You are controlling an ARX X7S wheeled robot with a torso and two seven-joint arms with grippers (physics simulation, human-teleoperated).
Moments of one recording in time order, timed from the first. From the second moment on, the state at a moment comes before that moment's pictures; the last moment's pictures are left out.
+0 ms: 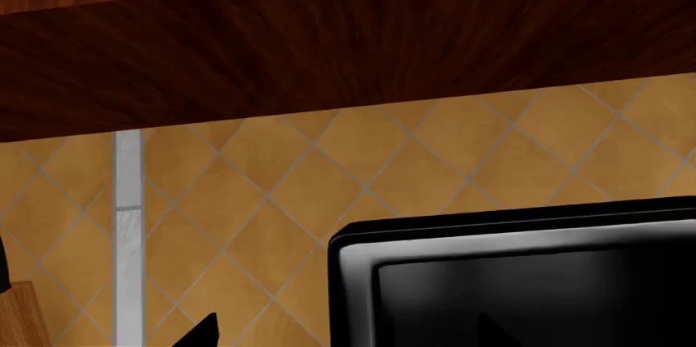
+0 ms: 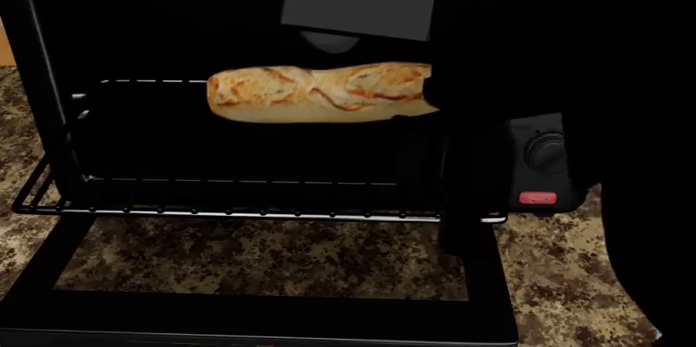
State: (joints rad) left arm -0.26 -1.01 0.30 0.93 -0.76 -0.24 -0.93; right arm 1.85 0.65 -1.06 -0.37 0.21 1.29 -1.18
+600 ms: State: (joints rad) left arm -0.26 -1.01 0.30 0.93 -0.75 -0.23 -0.93; right arm 1.82 0.63 -1.11 -0.33 0.21 1.26 -1.16
